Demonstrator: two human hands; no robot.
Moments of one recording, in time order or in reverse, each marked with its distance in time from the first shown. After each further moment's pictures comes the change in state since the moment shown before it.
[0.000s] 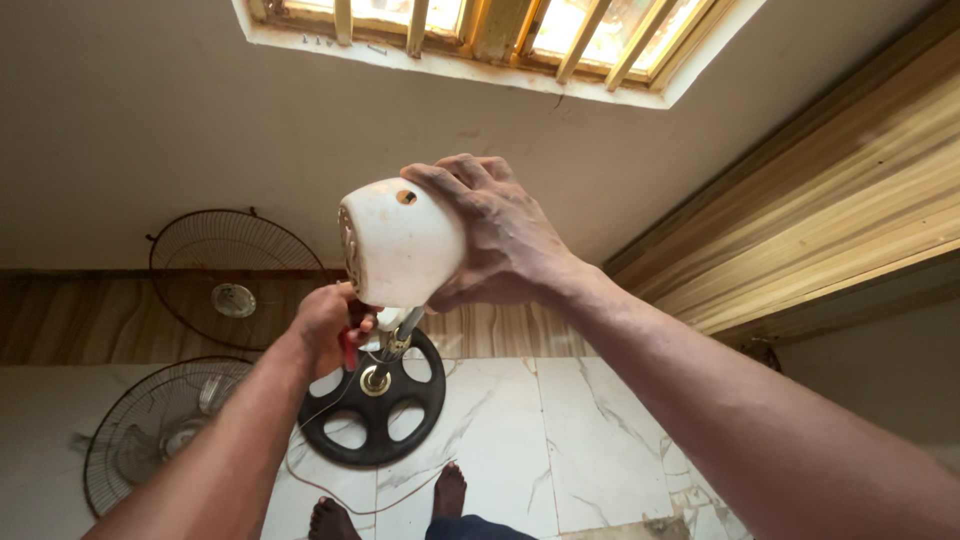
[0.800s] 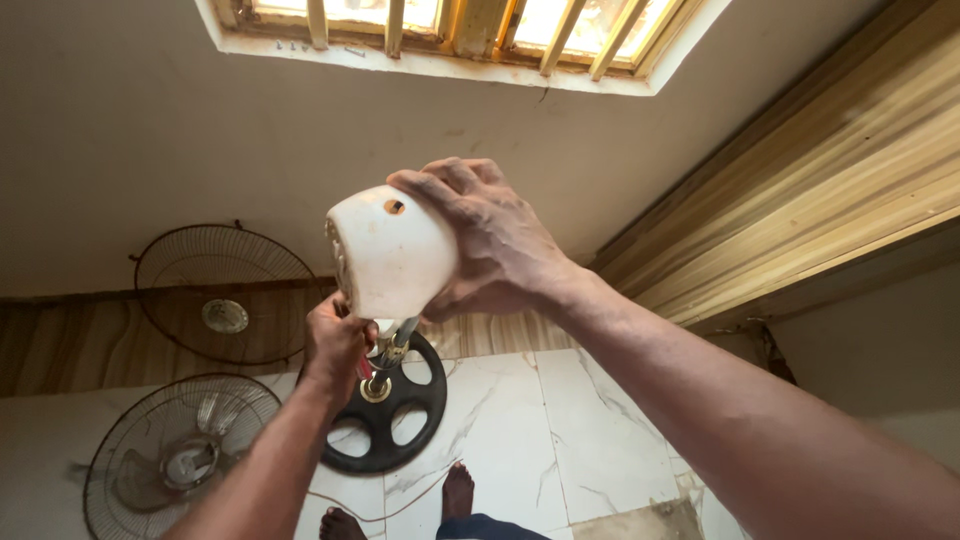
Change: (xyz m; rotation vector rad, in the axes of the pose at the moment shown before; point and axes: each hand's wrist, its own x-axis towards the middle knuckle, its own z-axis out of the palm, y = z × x) left_hand -0.003 -0.026 0.017 0.137 0.151 0.423; right_hand 0.004 0.004 0.005 -0.002 0.080 -0.052
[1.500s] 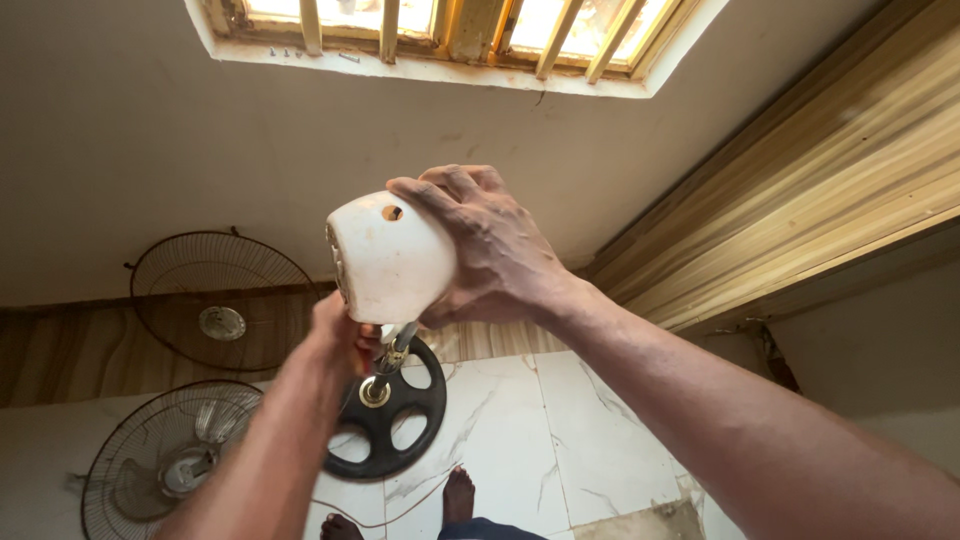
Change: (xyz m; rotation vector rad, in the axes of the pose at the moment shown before) left_hand 0.037 0.018 0.014 -0.309 0.027 -0.556; right_hand -0.001 0.005 0.002 -0.030 0.038 -0.008
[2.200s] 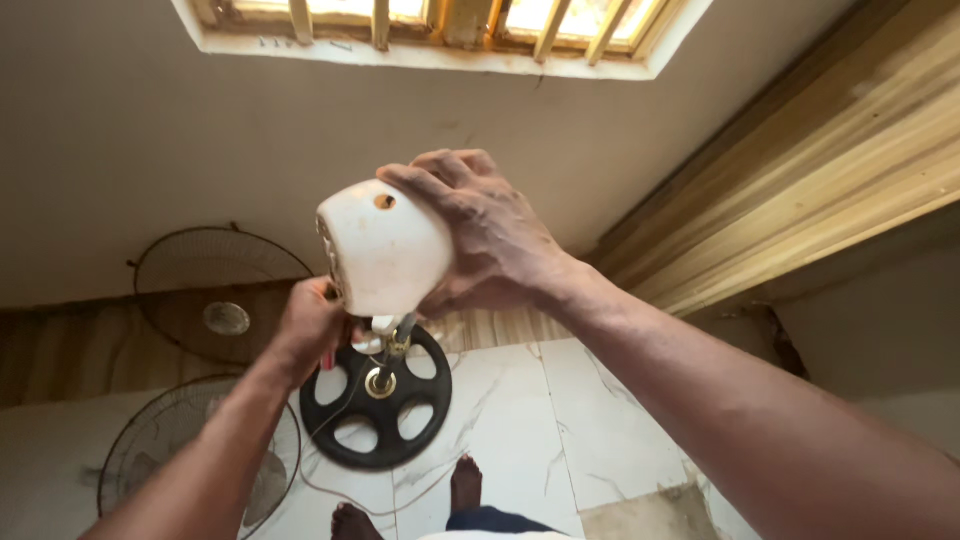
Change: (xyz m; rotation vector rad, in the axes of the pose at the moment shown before) left_hand -0.018 0.023 -0.031 0.563 -0.193 0.384; right_hand 0.007 0.010 0.007 0.029 -0.041 0.005
